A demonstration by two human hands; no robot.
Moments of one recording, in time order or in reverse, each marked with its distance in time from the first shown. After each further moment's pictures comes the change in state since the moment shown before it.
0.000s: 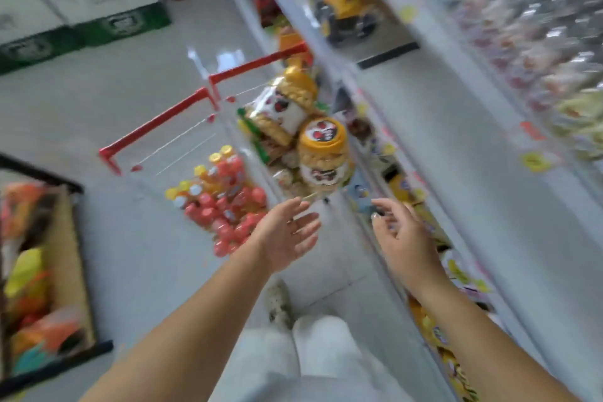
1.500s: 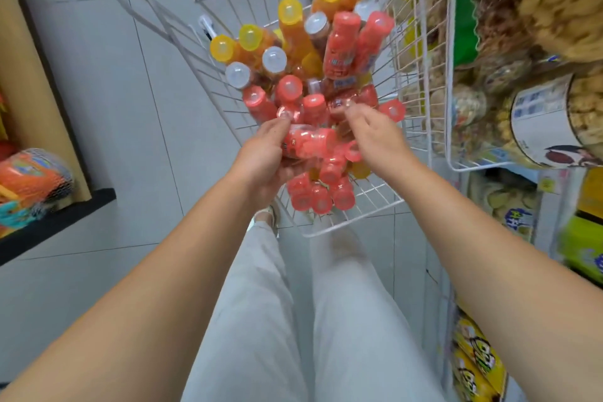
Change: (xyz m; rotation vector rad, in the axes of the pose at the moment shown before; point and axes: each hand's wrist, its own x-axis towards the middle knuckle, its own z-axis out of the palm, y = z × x) left_hand 0.208 0.083 -0.321 -0.306 0.310 -0.014; right_hand 0.163 -0.003 0.451 -0.088 -0.781 0.281
